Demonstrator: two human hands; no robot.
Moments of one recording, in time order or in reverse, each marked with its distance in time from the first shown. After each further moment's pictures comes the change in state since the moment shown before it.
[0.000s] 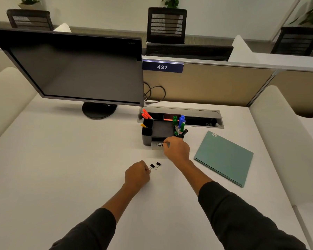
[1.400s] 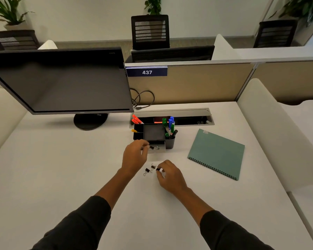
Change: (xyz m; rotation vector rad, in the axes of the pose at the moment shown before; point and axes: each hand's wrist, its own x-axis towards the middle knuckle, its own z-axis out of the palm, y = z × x) left_hand 0.040 0.049 -0.056 -0.173 0.353 0.527; right_hand -0.095 0.036 0.037 0.182 -0.012 -0.186
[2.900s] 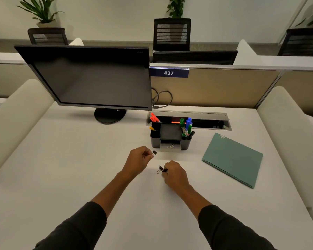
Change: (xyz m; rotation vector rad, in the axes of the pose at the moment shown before) left_hand -0.039 -0.030 -0.044 -0.176 -0.151 -0.236; right_hand 0.019 -0.029 0.027 -0.208 -0.221 0.142
